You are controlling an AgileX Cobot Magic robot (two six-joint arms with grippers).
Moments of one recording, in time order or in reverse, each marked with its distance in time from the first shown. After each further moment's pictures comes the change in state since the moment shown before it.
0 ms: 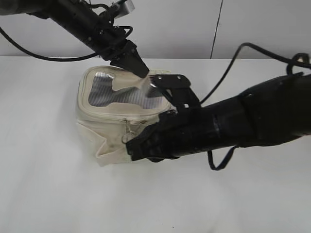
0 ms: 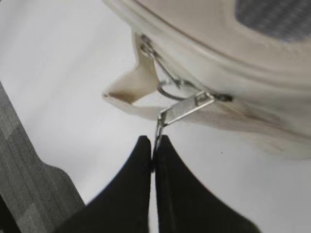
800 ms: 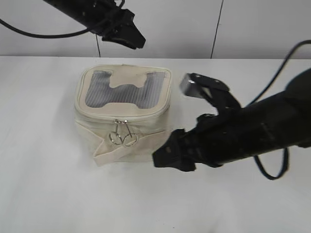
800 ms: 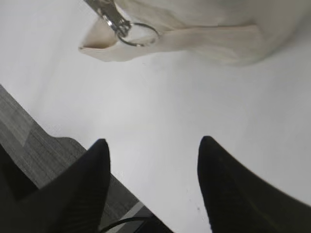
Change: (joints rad) left arm 0.009 -0.100 0.006 0.008 -0.130 -0.152; right arm -0.073 -0.152 0.068 -0.416 0.026 0.576
